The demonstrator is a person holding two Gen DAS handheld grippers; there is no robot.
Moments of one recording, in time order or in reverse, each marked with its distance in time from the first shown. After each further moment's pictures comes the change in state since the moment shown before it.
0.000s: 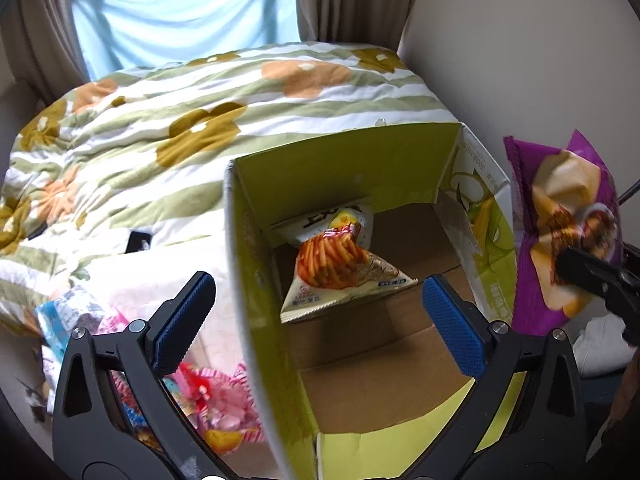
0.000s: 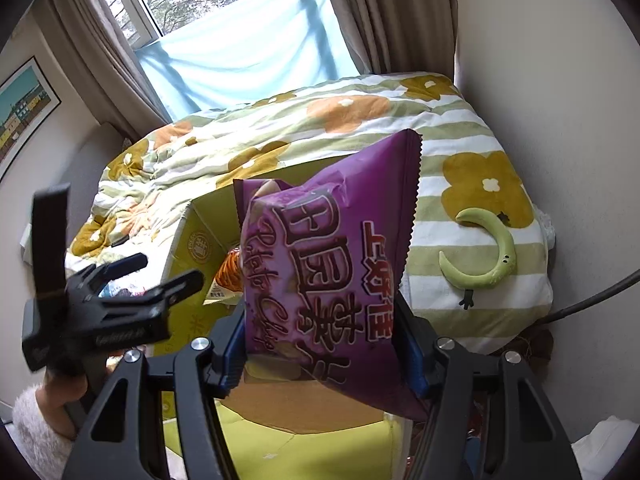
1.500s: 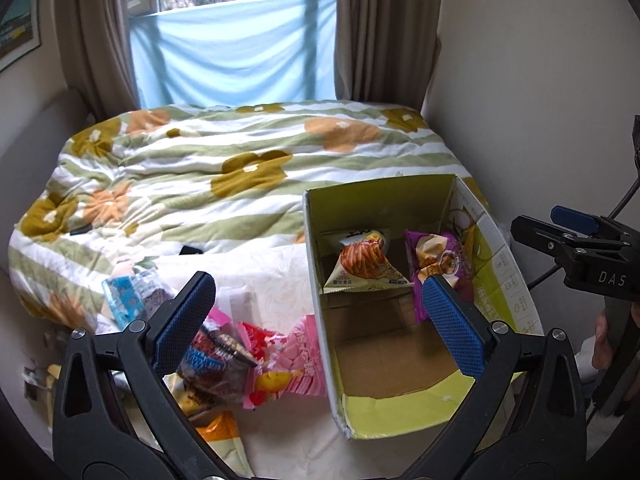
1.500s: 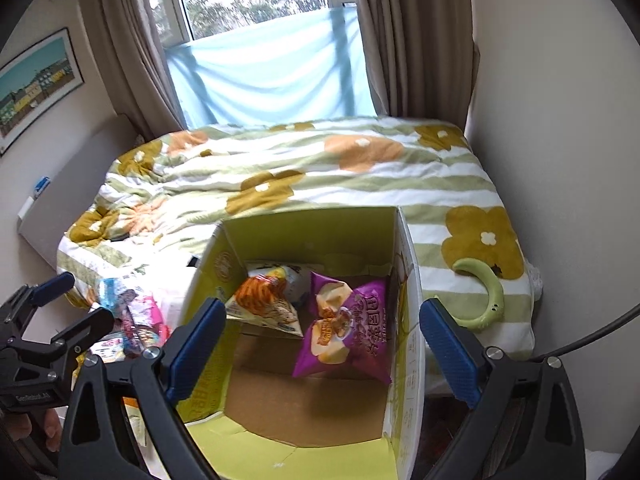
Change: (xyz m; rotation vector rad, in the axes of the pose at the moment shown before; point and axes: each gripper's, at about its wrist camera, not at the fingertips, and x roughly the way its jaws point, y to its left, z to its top) left arm -0.133 0.019 -0.052 -0.079 -0.212 0.099; right arm -0.034 0.041 0.002 -0.152 -0.134 -0.038
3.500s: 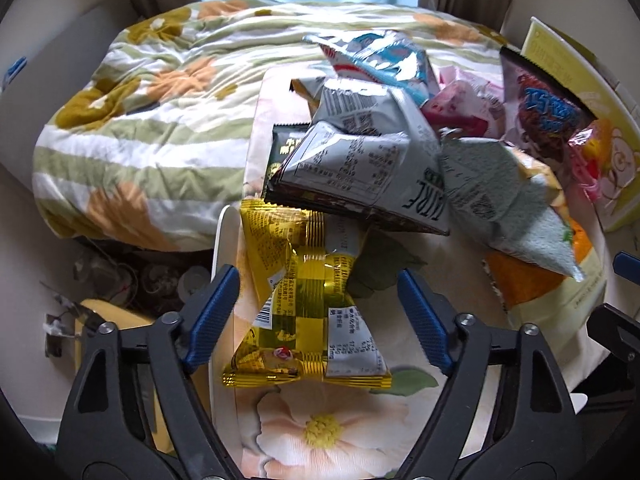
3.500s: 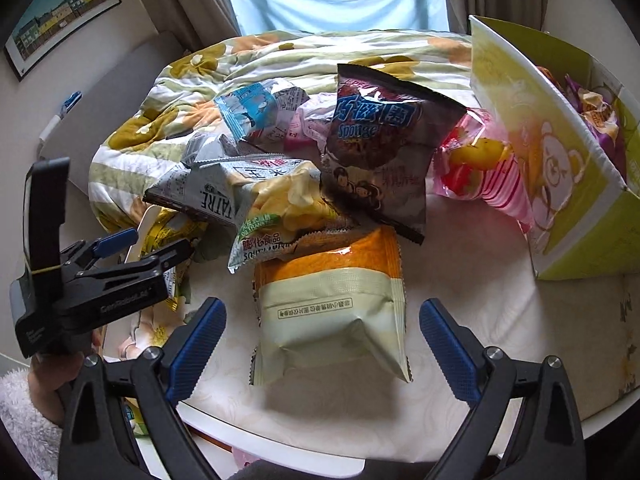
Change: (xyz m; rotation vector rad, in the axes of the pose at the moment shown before) left arm 0.074 0.325 -0.221 -0.043 0.274 0.107; right arm 0.097 0.311 -0.209 0.004 0.238 0.082
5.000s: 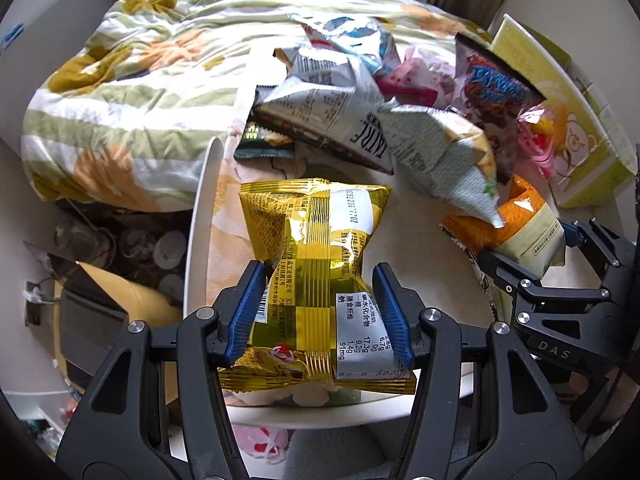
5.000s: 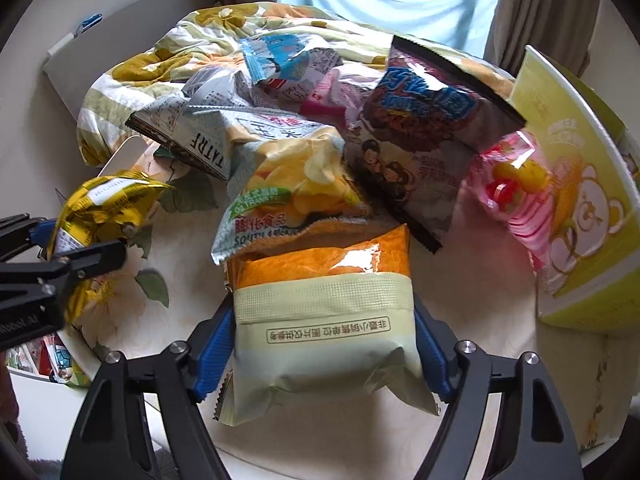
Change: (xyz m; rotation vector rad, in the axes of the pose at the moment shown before) left arm -0.058 -0.017 -0.041 -0.048 0.051 -0.101; right arm 0.041 0.024 -0.003 -0.240 0.041 -0.124
